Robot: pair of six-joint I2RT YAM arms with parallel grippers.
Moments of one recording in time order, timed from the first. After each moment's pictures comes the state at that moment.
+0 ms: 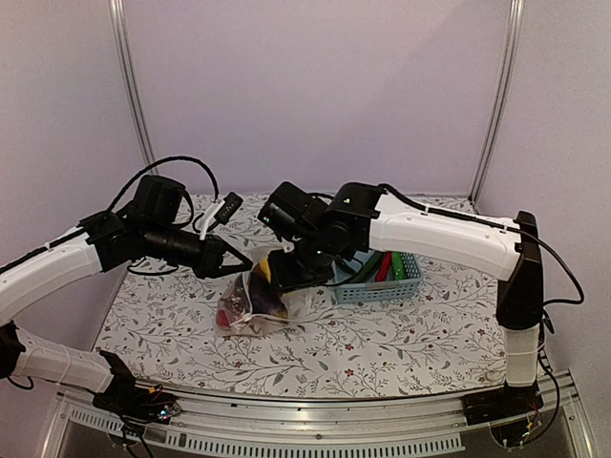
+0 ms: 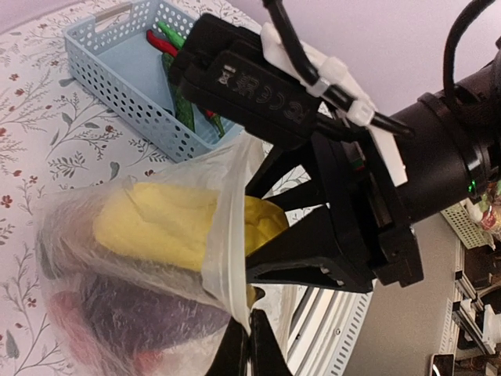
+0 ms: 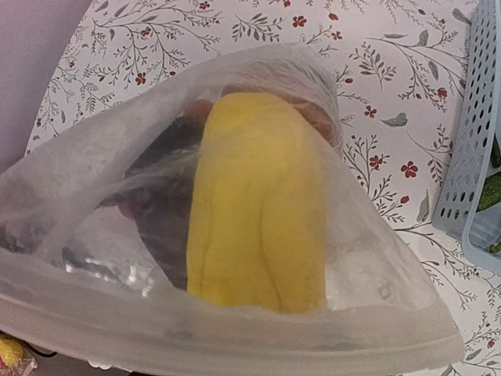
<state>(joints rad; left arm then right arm) -0.65 1.15 0.97 -0.49 0.55 -0.18 1.17 2.06 2.01 -1.01 0.12 0.72</state>
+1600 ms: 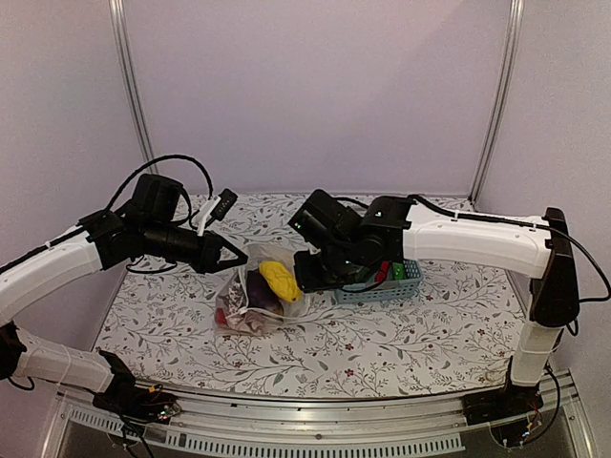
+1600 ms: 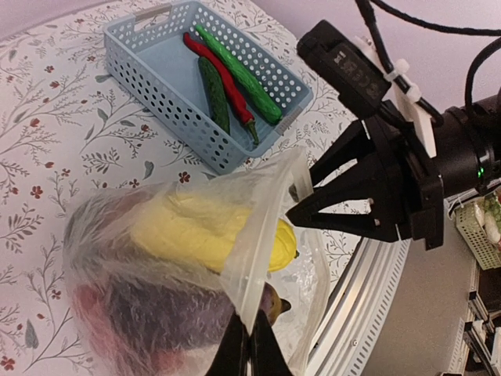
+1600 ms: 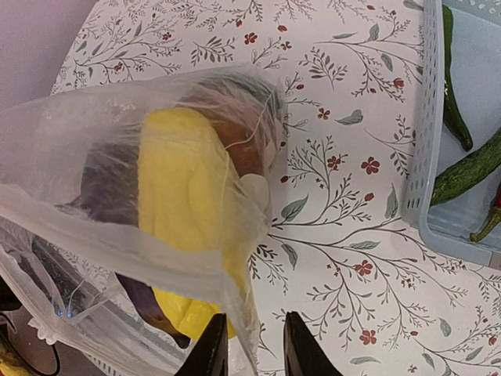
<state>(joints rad) -0.61 1.15 0.97 -0.49 0.49 -0.19 1.13 1.87 1.68 -0.80 0.17 0.78</state>
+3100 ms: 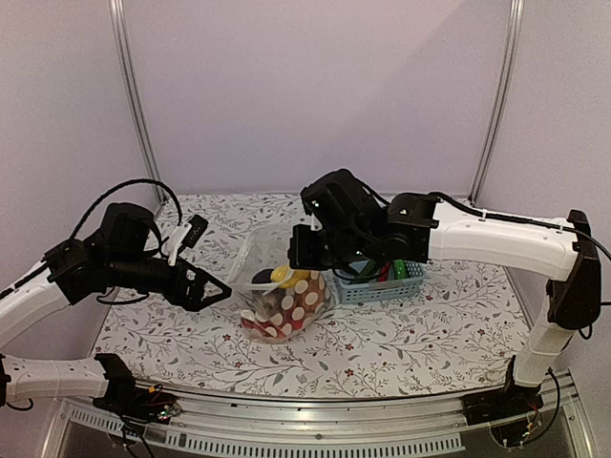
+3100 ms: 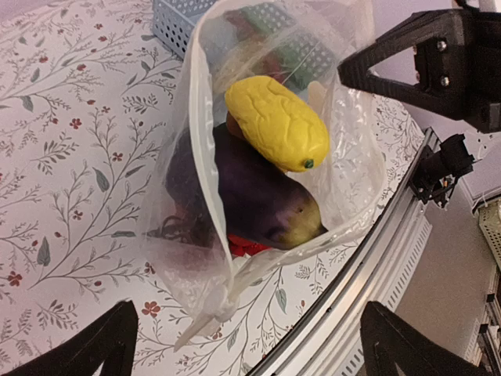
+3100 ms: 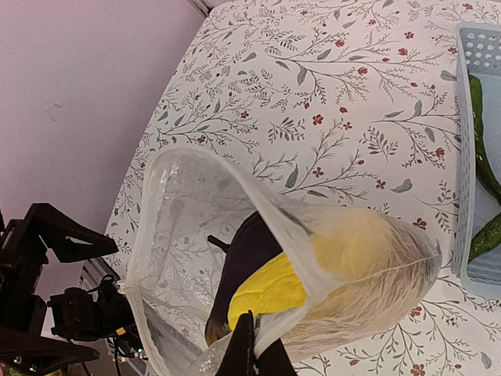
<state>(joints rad) -0.69 0.88 0.85 -0.66 0.31 -0.26 1.14 1.76 1.61 -0.53 0.20 0.83</state>
